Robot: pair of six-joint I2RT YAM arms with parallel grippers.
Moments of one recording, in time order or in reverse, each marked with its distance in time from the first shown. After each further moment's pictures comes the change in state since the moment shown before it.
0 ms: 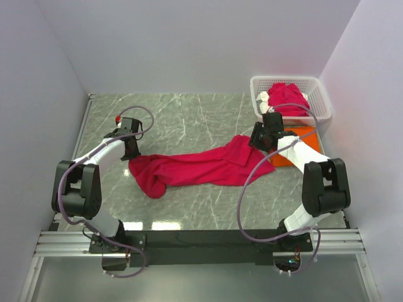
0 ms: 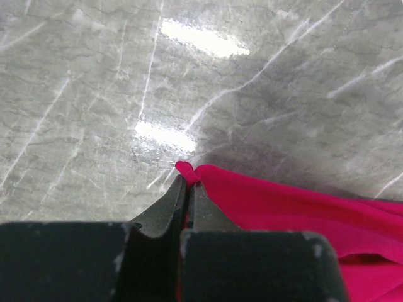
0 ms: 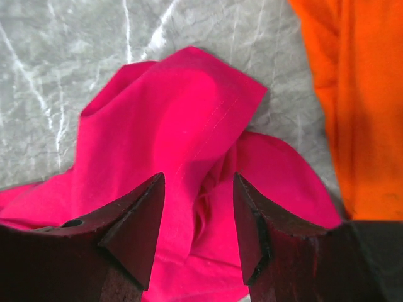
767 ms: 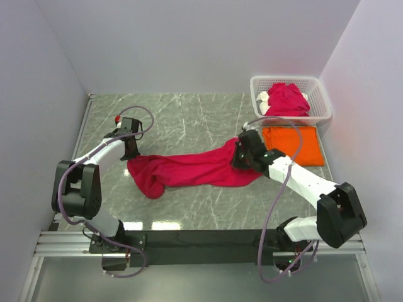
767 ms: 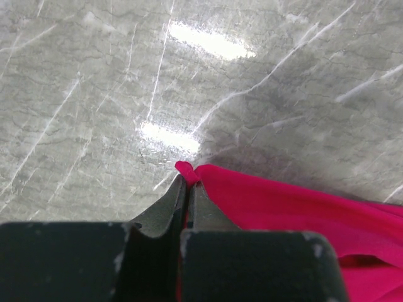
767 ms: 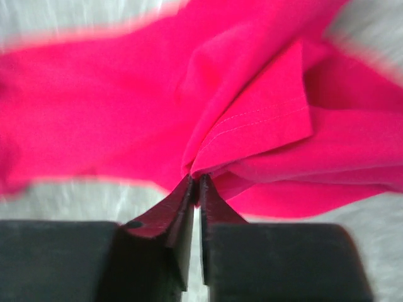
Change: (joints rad) left arm 0.000 0.000 0.000 0.000 -0.028 0.003; right arm 0.357 -0.249 -0.159 -0.060 0.033 0.118
